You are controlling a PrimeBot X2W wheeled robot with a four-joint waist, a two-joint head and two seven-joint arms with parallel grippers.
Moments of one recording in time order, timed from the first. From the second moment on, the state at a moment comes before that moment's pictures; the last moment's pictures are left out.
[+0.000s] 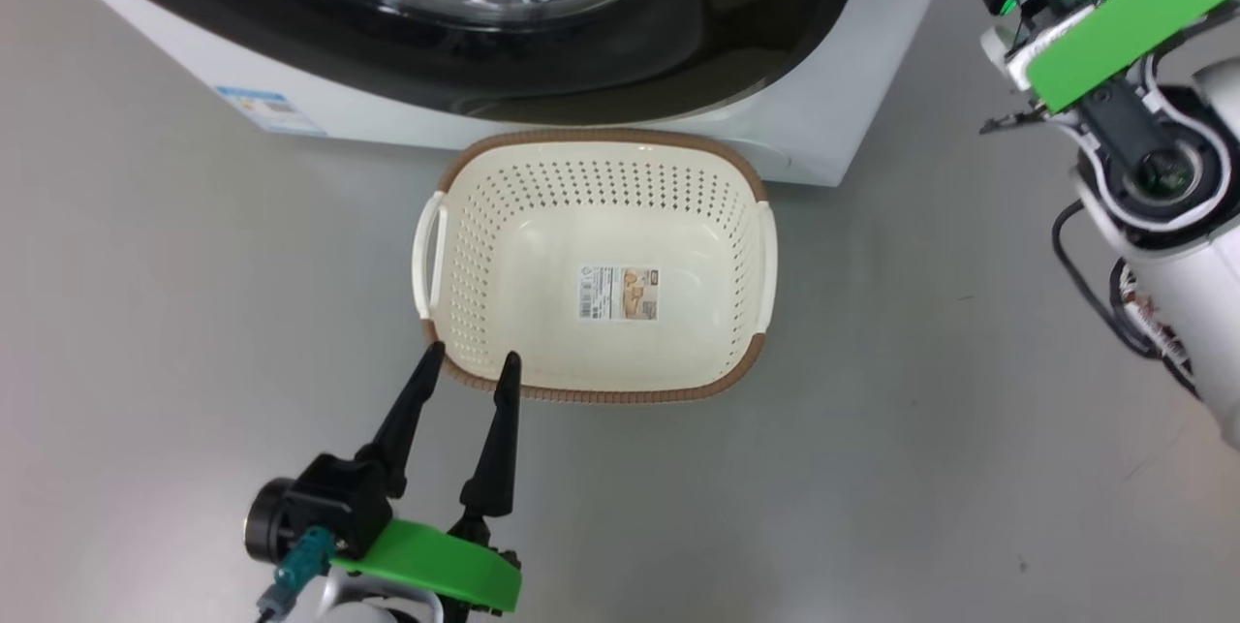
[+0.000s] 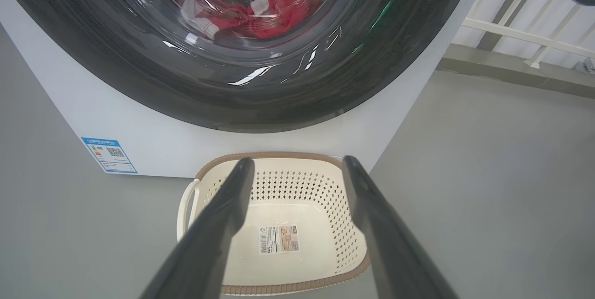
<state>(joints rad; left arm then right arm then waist) -0.22 0.04 -0.26 0.21 -0.29 -0.01 -0.25 -0.97 -0.39 0.52 0.29 1.55 0.13 0.04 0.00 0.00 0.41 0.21</state>
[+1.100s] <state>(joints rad) -0.27 0.04 -0.31 0.22 -0.34 0.00 -0.25 -1.07 -0.41 0.52 0.42 1.60 0.12 0.30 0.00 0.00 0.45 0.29</state>
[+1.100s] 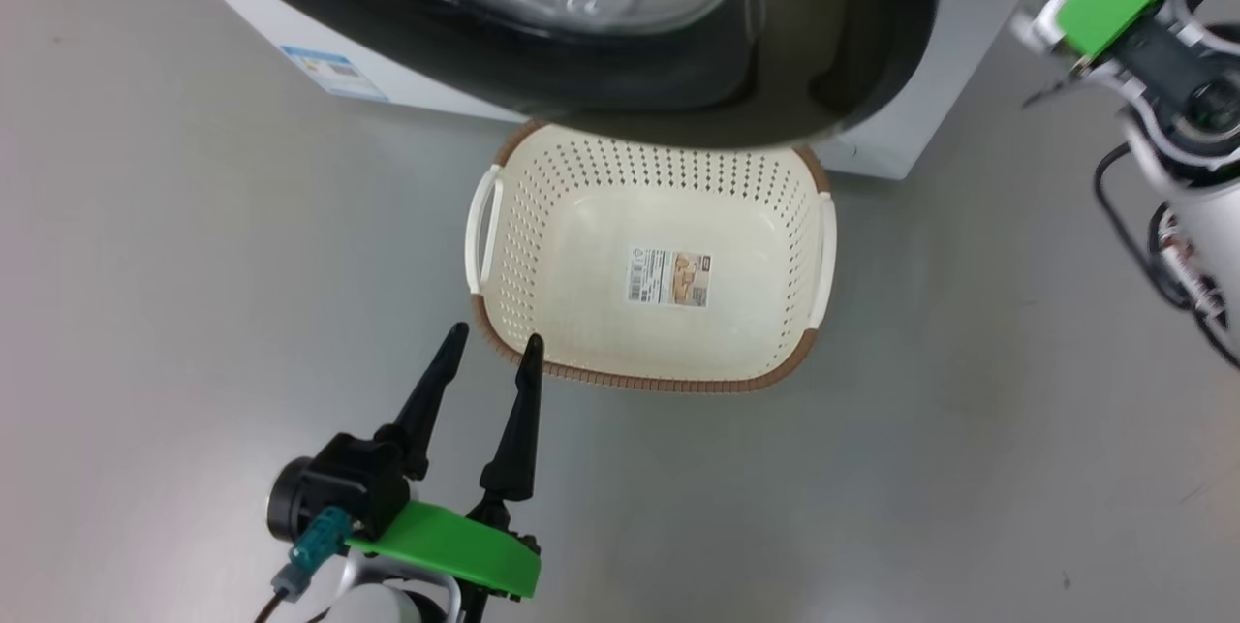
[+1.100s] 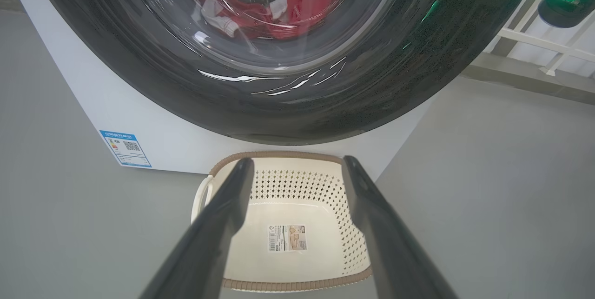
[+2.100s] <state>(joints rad) -0.16 0.04 -0.26 0.22 -0.30 -0.01 -0.25 -0.80 -0.33 0.59 0.29 1.61 0.12 0.38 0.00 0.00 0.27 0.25</state>
